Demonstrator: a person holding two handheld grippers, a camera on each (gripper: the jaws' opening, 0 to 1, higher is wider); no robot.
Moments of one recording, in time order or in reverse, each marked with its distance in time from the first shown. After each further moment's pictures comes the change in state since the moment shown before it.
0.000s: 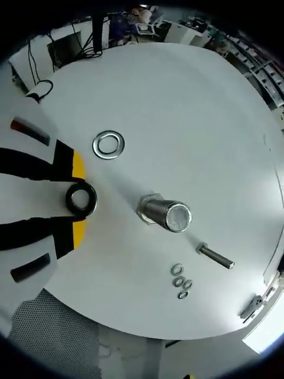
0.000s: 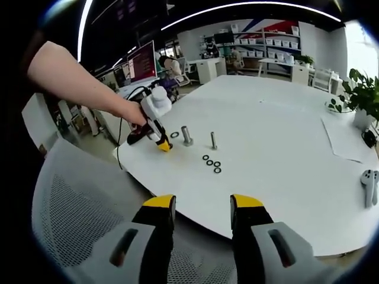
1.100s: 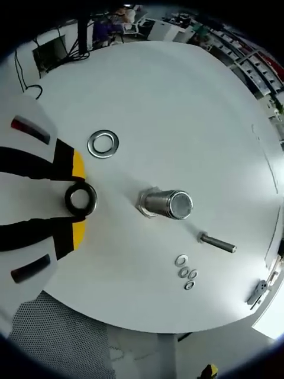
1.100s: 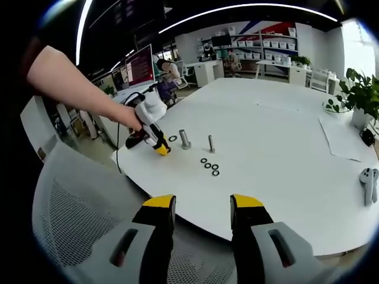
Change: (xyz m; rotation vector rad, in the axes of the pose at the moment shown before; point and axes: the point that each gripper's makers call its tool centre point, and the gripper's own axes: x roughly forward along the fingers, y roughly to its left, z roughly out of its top) left arm 0.002 -0.003 0.004 0.092 -0.049 -0.017; right arm -0.002 -0.004 0.004 0.016 -0.028 -0.016
